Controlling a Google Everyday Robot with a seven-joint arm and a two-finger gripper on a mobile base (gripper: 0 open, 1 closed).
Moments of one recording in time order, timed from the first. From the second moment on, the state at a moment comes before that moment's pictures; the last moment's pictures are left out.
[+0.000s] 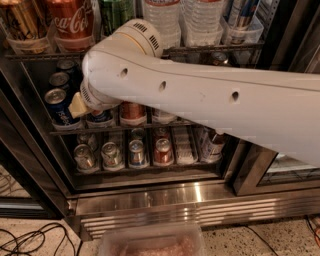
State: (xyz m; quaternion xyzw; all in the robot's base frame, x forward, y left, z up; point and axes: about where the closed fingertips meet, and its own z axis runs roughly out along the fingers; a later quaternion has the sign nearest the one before) arm 0.584 0.158 0.875 -0.88 -0.28 -0.35 0.14
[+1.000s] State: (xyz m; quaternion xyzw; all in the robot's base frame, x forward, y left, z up) arm 0.616 0.169 0.855 -0.88 -0.30 -0.35 0.14
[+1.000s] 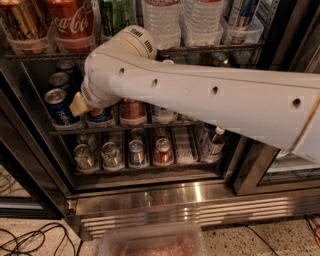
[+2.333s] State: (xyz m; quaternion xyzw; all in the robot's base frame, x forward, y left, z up) arm 0.618 0.174 0.851 -0.88 -0.30 -0.33 0.14
